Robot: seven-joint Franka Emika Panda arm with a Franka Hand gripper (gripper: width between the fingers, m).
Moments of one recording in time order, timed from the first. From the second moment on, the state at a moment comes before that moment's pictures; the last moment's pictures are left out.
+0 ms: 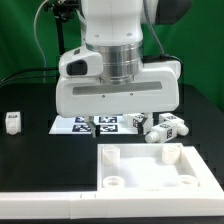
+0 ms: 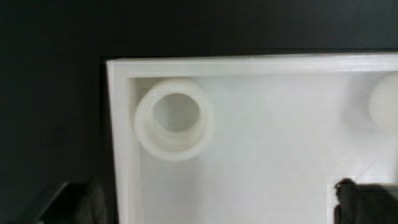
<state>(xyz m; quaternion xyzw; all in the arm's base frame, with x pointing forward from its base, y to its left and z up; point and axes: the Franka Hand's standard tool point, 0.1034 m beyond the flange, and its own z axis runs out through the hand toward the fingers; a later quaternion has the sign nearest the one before) 0.541 0.016 0.064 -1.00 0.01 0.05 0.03</state>
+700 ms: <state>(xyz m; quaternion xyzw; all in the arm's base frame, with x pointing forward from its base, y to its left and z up) 0.476 0.085 0.079 -1.00 -0.02 0.02 0.01</state>
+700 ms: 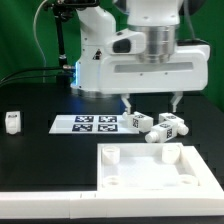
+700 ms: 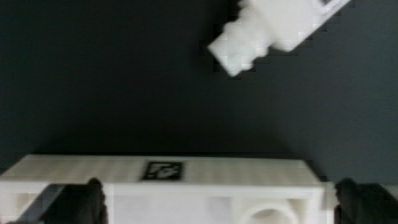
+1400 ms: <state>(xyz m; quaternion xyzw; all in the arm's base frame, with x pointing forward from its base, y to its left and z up) 0.432 0.104 0.081 -0.99 -0.14 -0.01 -0.01</state>
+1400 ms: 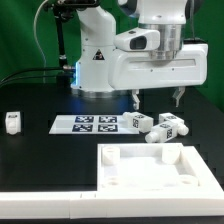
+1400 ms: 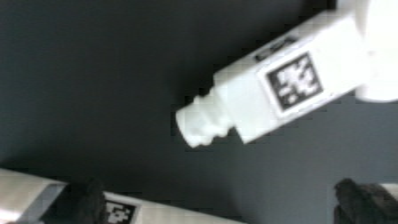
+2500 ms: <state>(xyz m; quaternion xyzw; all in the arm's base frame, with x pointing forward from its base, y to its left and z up) 0.389 0.092 0.062 -0.92 -0.17 0.34 -0.10</state>
